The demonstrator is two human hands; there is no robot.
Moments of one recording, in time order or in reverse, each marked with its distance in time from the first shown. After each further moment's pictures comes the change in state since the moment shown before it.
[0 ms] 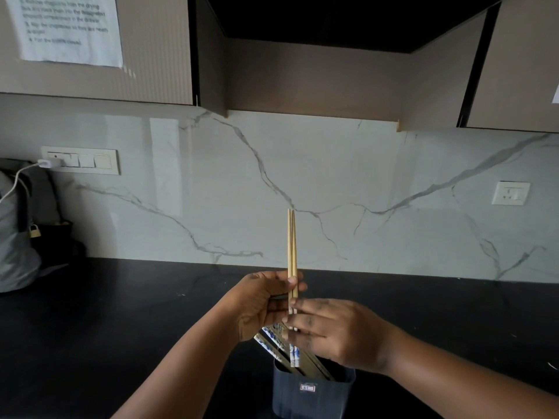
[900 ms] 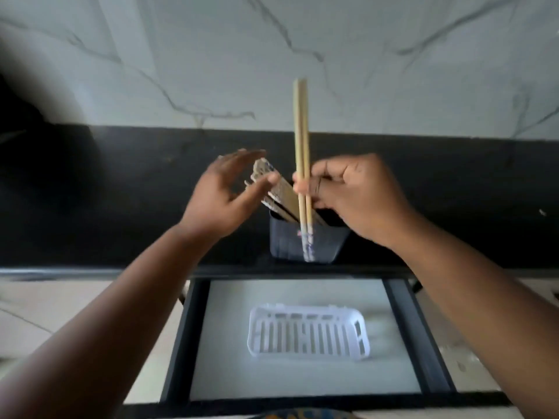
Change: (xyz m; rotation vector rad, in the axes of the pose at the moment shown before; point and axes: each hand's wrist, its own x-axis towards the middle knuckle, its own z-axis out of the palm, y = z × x) left_hand -0.010 -0.087 -0.055 1.030 0.309 0.646; right_hand -0.005 -0.051 0.016 1.082 0.135 1.307
